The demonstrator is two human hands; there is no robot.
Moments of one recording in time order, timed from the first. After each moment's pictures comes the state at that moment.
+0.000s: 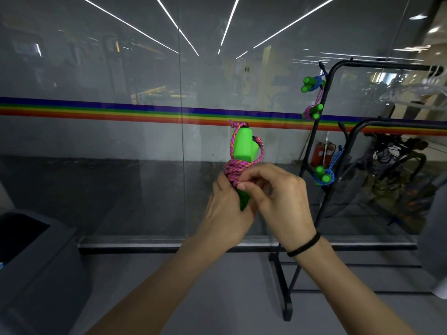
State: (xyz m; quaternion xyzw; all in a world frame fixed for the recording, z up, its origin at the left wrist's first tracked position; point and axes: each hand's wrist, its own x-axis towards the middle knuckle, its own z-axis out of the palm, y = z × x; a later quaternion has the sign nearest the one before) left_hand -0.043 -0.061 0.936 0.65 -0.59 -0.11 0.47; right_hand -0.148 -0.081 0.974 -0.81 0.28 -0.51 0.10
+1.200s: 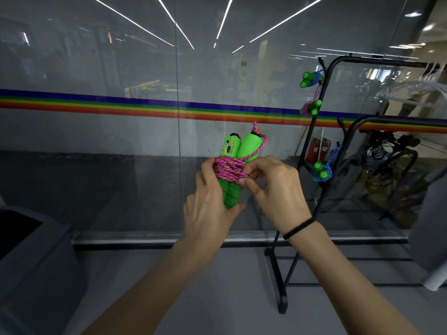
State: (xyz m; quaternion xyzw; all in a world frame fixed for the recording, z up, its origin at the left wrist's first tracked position) left_hand -0.026 -0.050 0.934 0.70 -0.55 0.05 0.45; right_hand -0.137 -0.105 0.970 -0.82 0.35 -0.45 0.06
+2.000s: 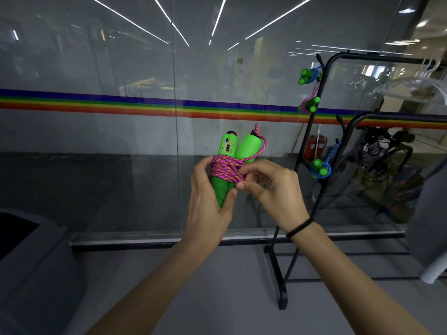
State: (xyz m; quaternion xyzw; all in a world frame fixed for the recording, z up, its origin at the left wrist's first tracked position) left_hand -0.009 -0.060 0.914 0.56 -0.56 -0.05 0.60; right_hand -0.133 -0.114 0.957 -0.81 0.28 -0.49 0.18
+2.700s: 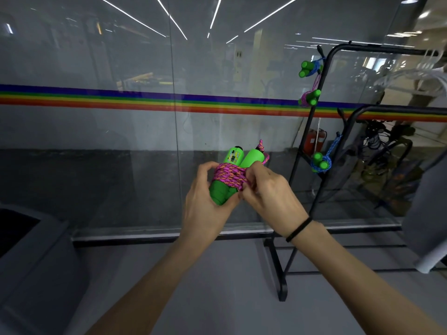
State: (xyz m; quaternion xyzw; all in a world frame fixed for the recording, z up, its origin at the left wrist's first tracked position) left_hand -0.003 -0.055 0.908 0.61 -0.53 -0.10 0.58; right_hand -0.132 -0.110 0.939 -0.87 0.29 -0.39 0.02
